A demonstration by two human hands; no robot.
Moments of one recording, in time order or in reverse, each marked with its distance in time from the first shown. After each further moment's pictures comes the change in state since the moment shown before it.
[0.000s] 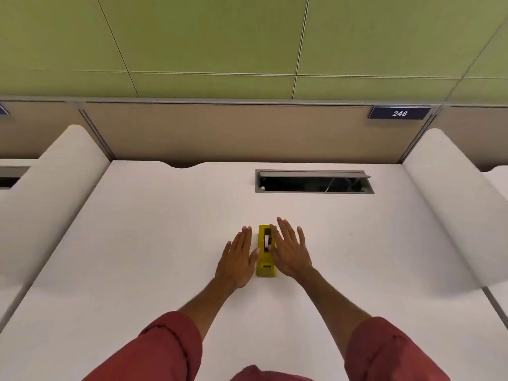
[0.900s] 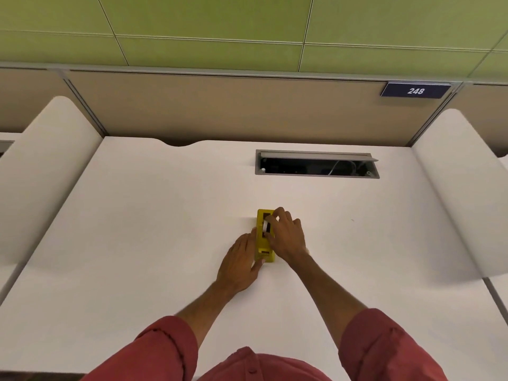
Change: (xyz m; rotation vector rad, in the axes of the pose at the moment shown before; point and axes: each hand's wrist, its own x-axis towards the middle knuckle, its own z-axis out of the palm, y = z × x) left_hand -0.011 -0.007 0.043 0.009 0.031 0.085; right_hand 0.025 -0.002 0.003 0.123 0.056 0.043
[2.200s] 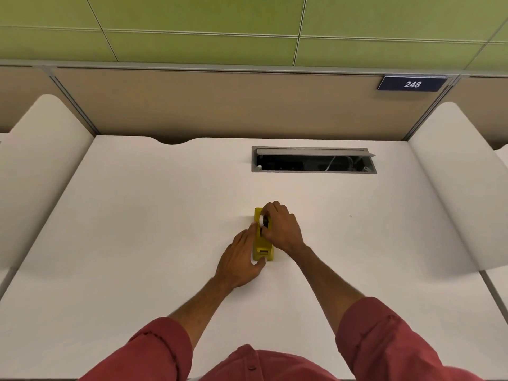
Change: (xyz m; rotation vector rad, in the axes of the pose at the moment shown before) left_hand 0.010 0.004 -0.009 -0.133 -0.022 -0.034; right_hand 0.015 0.000 -0.008 0.247 0.021 -0.014
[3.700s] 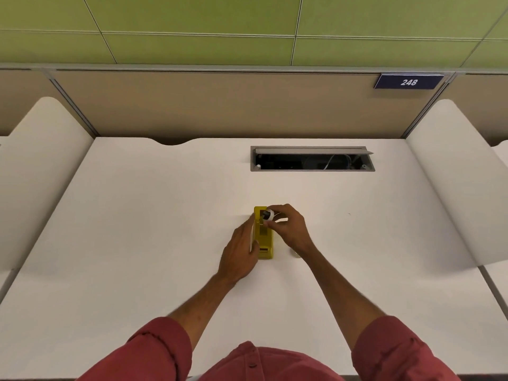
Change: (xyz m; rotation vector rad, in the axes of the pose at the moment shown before) left_hand 0.004 0.008 -0.005 -0.187 0.143 -0.044; right_hand -0.019 0.019 -0.004 0.730 0.154 0.136
